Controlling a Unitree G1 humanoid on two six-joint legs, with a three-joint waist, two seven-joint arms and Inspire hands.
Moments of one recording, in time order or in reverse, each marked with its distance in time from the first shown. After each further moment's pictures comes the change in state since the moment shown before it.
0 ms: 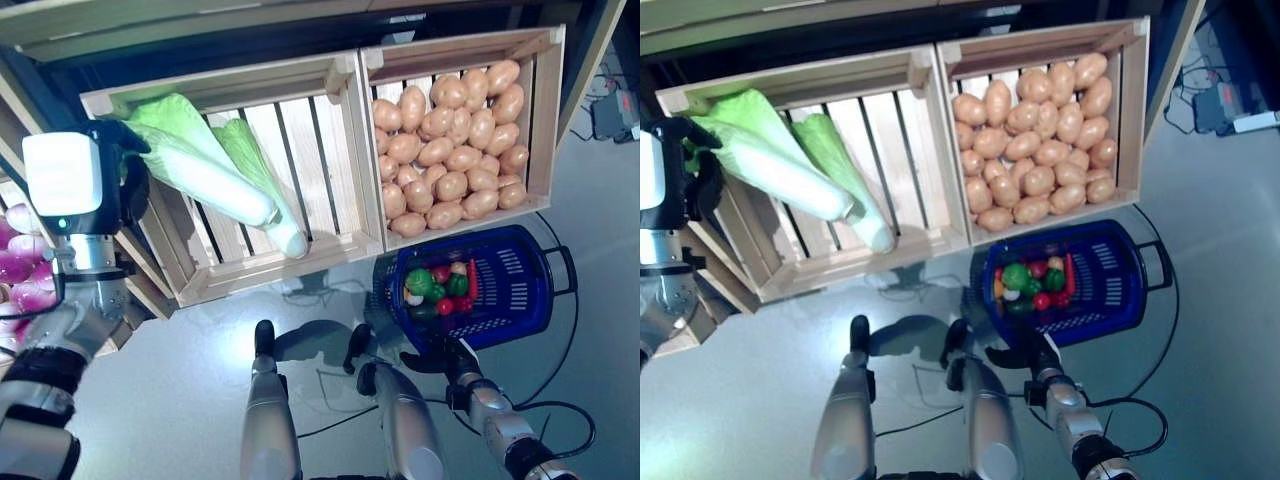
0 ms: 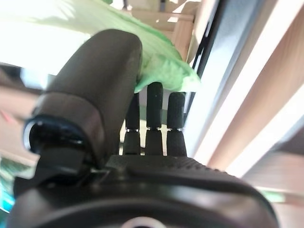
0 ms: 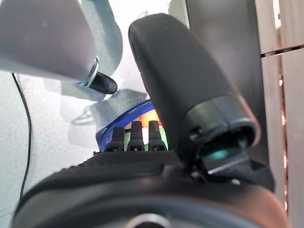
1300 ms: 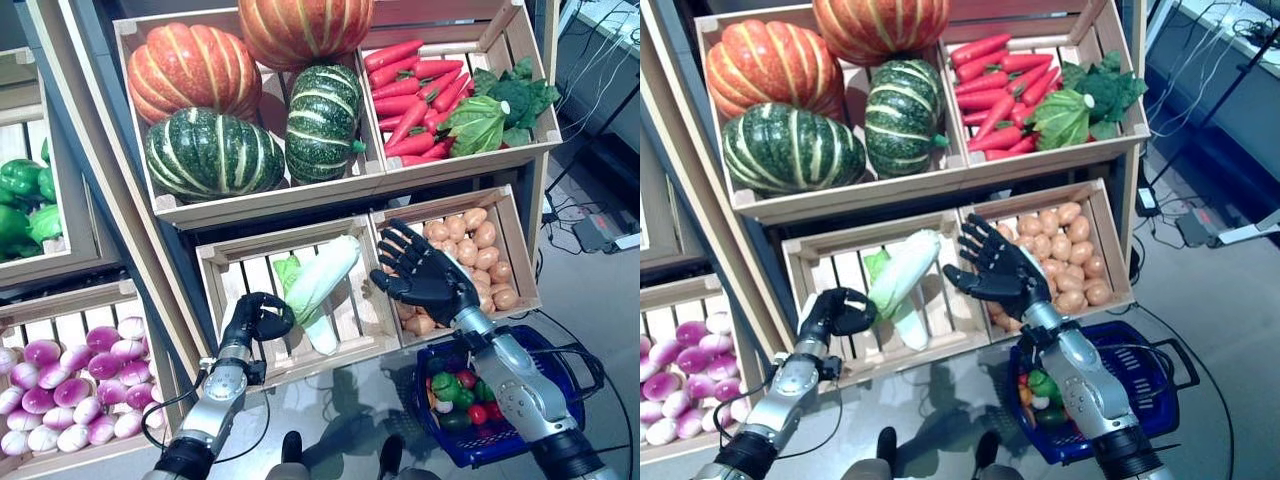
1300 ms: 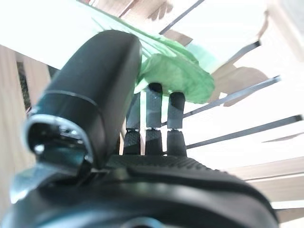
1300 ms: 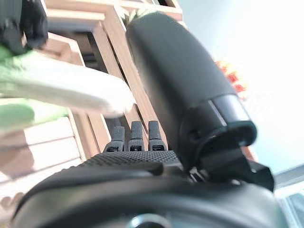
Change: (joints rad) left arm 0.332 -0.570 -0.043 -0.120 -0.621 0.192 -0.653; right arm 0.032 -0.116 -0.079 -0.862 0.333 0.185 0.216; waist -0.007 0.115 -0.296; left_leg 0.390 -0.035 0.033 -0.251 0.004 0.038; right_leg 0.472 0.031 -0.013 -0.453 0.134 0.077
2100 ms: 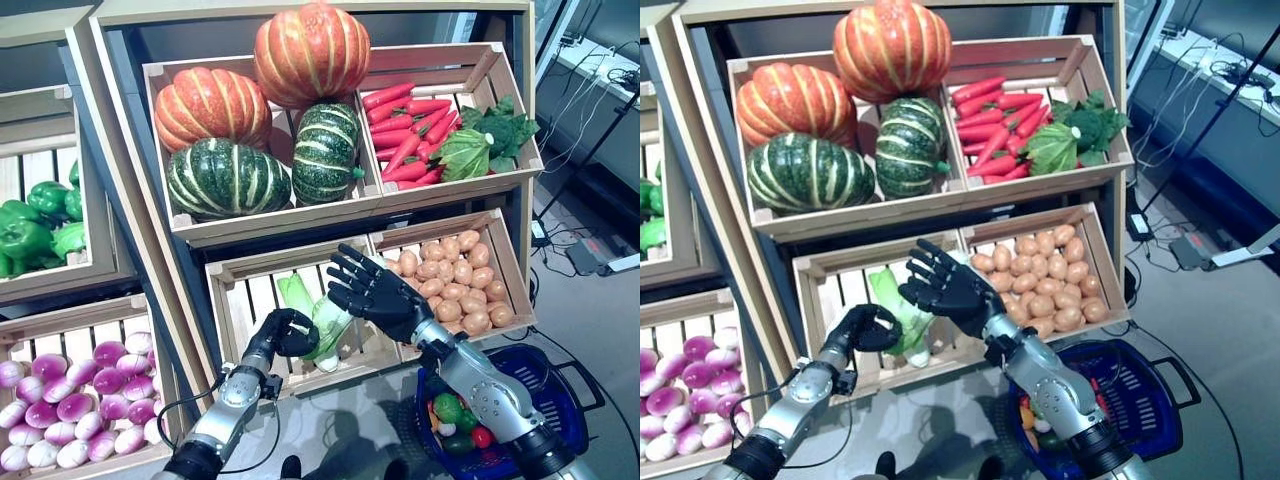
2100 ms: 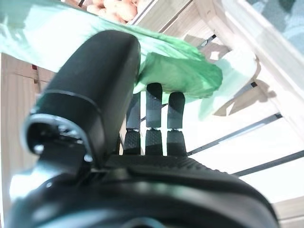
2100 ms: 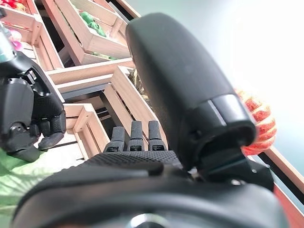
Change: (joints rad) left arm 0.001 -0.004 -0.094 0.008 0.001 0.022 -0.095; right arm -0.024 0.069 0.112 0.040 0.176 0.102 0.003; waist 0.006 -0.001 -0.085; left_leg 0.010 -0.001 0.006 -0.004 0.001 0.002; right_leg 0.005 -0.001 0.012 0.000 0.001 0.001
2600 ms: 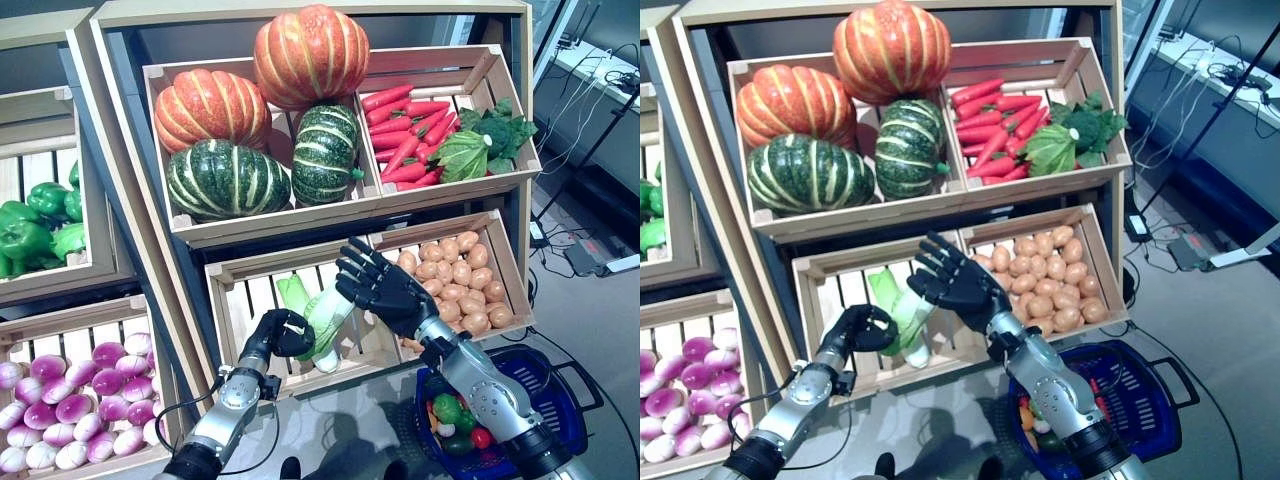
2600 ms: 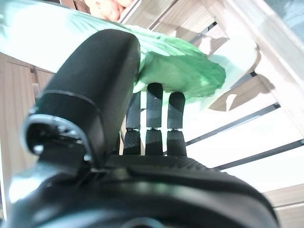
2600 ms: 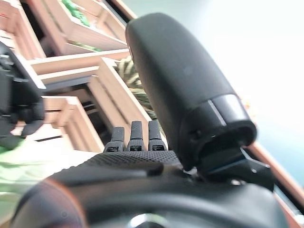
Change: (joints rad) left arm 0.018 0.000 0.003 0.000 0.001 0.000 0.053; right arm -0.001 0.002 -0.020 0.003 -0.001 -0.127 0.000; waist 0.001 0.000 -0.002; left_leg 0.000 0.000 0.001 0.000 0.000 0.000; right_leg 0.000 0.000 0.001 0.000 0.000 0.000
